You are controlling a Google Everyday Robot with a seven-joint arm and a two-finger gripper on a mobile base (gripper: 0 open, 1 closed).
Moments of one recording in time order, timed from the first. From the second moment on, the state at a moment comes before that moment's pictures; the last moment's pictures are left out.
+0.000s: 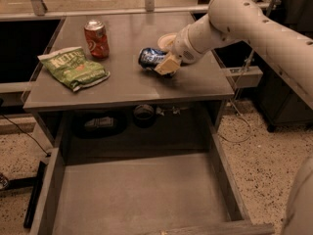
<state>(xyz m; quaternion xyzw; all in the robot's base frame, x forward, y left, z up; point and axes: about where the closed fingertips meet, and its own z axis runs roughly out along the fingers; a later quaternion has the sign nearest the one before) 0.711 -0.037 0.862 -0.59 0.70 0.10 0.38</state>
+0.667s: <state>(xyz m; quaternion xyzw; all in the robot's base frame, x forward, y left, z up) 0.711 -0.037 0.861 -0.59 0.70 0.10 0.38</state>
